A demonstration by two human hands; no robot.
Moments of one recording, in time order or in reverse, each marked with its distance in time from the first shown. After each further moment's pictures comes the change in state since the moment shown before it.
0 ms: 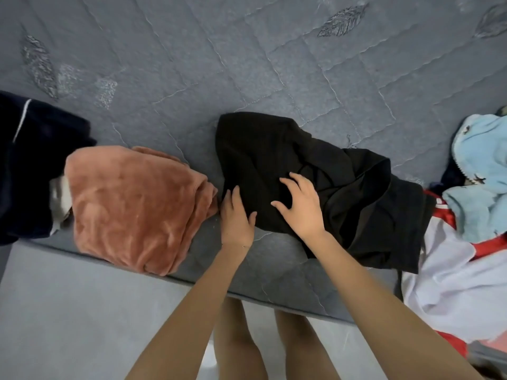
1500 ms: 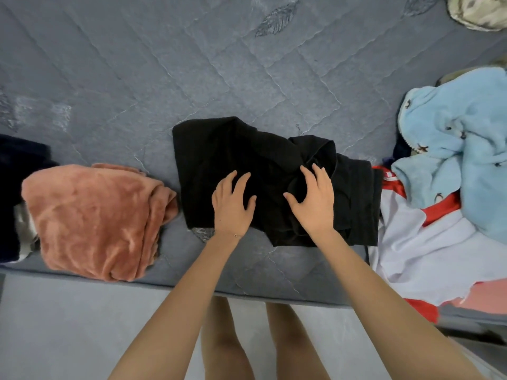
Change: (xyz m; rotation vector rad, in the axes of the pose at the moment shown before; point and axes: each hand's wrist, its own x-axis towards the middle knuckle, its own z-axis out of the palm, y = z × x) left_hand -0.014 0.075 0.024 0.154 0.067 0.340; right_hand -0.046 0.073 -0.068 0.047 0.227 0.242
